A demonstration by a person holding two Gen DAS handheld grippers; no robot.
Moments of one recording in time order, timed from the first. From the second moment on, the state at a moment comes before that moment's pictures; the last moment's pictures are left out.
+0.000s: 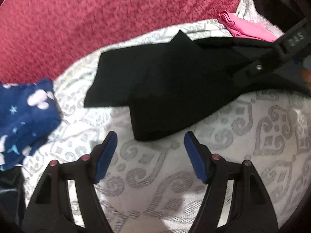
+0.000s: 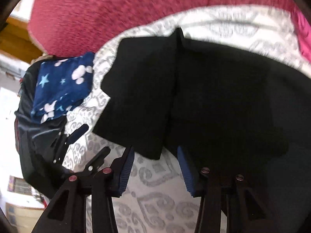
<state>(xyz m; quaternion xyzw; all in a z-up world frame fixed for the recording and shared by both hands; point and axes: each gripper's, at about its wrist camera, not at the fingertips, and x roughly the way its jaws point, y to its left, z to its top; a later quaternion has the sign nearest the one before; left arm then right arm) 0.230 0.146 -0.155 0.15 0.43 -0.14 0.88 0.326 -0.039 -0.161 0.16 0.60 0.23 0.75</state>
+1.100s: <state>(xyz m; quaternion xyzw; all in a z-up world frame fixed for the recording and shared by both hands) 0.335 0.249 -0.161 -0.12 0.43 -0.03 0.90 0.480 0.031 -0.087 0.02 0.50 0.17 0.85</state>
